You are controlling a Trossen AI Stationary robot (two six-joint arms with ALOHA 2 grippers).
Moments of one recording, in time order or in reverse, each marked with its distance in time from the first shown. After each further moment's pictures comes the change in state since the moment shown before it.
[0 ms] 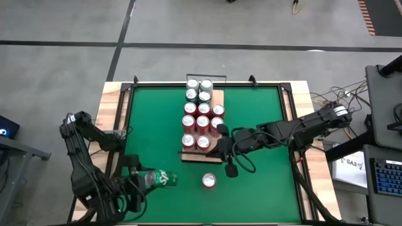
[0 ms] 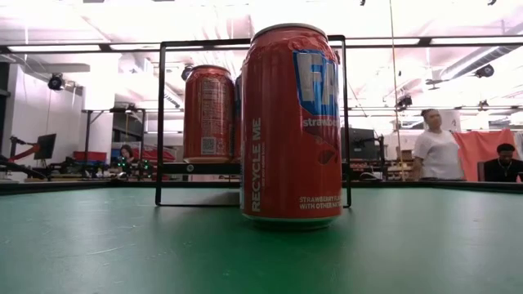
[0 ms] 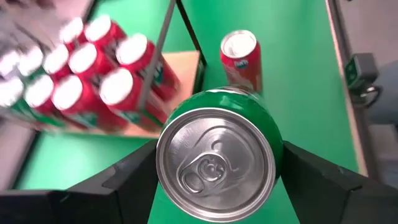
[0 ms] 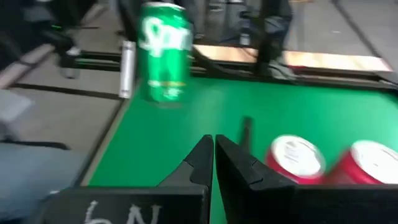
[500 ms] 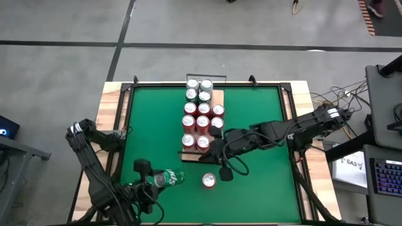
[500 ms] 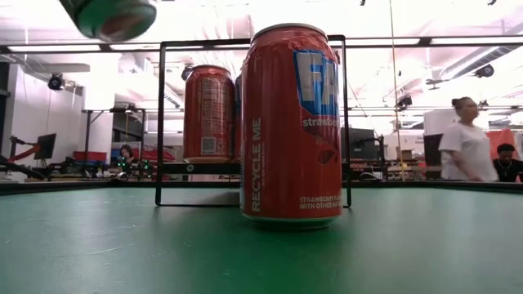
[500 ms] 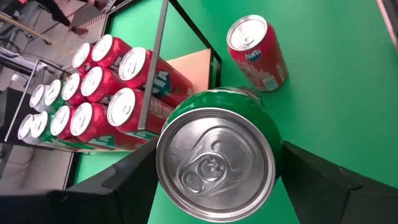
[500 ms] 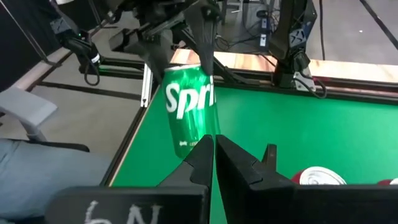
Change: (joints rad) left arm 0.053 0.134 0.008 0.022 -0.059 0.178; right arm 0.007 0.118 0.216 -0.105 -0.063 0.003
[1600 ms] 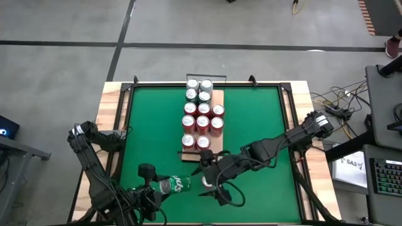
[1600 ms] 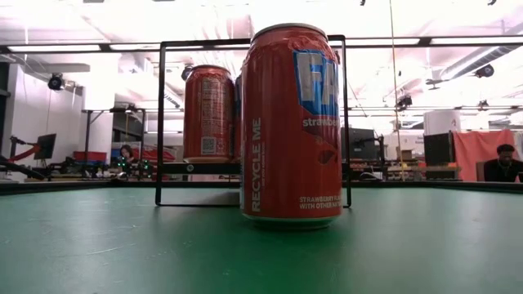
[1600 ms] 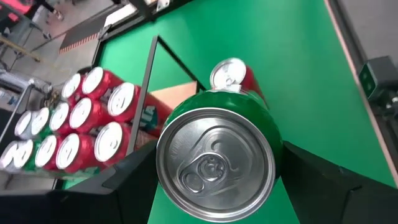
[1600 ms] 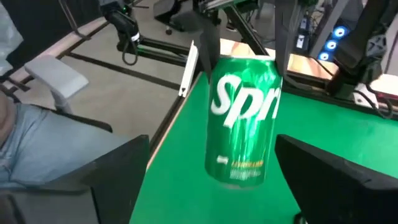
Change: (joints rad) left arm 0.013 0.040 0.087 0.108 -0.023 0.100; right arm 0.131 0.164 0.122 0.003 0.000 -0.055
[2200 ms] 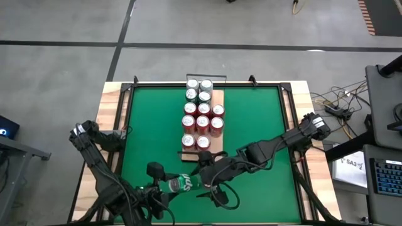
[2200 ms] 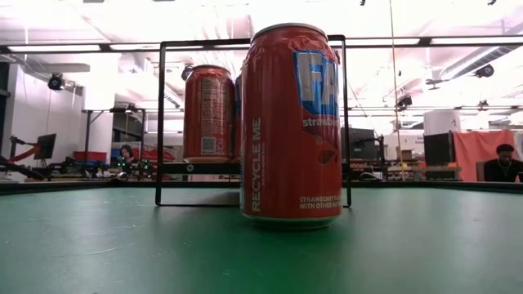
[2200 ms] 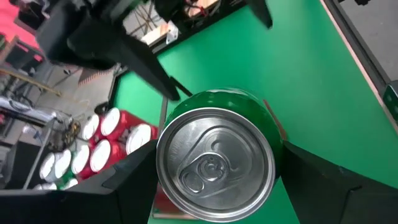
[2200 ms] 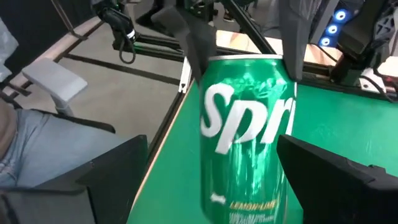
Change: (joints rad) left arm 0.057 0.000 0.000 0.175 -0.061 0.273; right arm -0.002 0.048 0.057 -0.042 0.010 0.066
